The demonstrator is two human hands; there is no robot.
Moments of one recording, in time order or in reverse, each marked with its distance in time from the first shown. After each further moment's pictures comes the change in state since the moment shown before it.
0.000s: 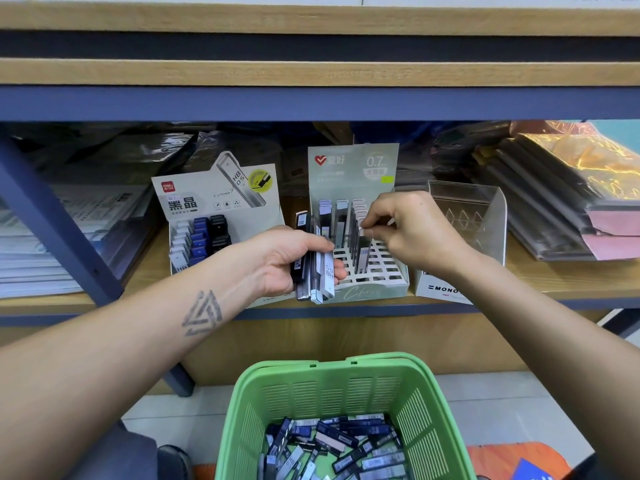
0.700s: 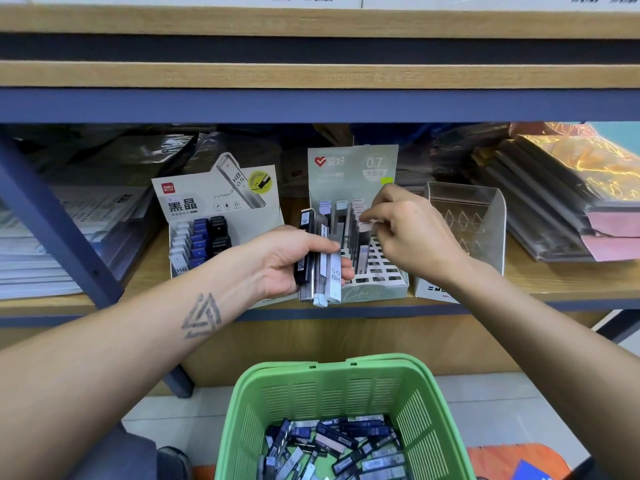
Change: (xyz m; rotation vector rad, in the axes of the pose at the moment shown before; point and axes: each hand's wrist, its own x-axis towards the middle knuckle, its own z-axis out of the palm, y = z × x) left_hand -0.001 -0.001 0.000 -0.063 -0.079 0.026; right_hand -0.003 -0.008 0.003 -0.174 0.060 -0.002
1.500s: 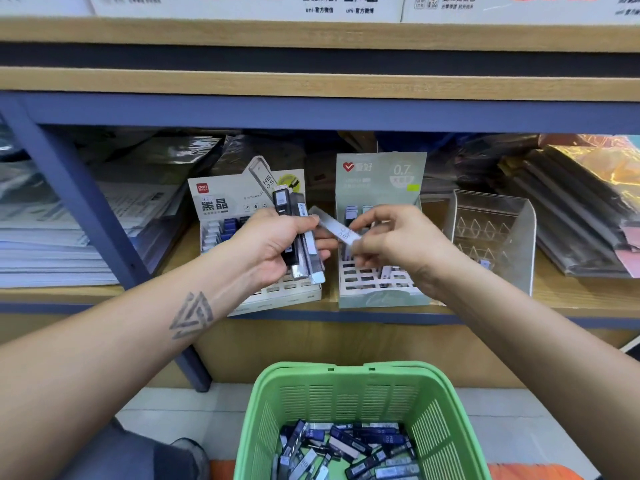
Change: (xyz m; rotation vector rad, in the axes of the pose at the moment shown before) left_hand -0.015 0.011 -0.037 -0.156 0.210 0.277; right_hand 0.009 -0.058 -0.002 0.949 -0.265 0.582
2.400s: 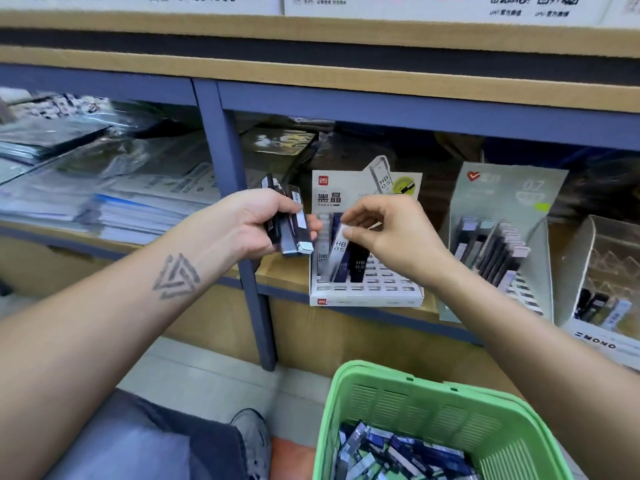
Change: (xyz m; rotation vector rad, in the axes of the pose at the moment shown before) left_hand -0.036 0.055 -0.153 -0.076 0.209 -0.117; right_hand 0.037 -0.033 0.142 -0.407 -0.094 -0.548
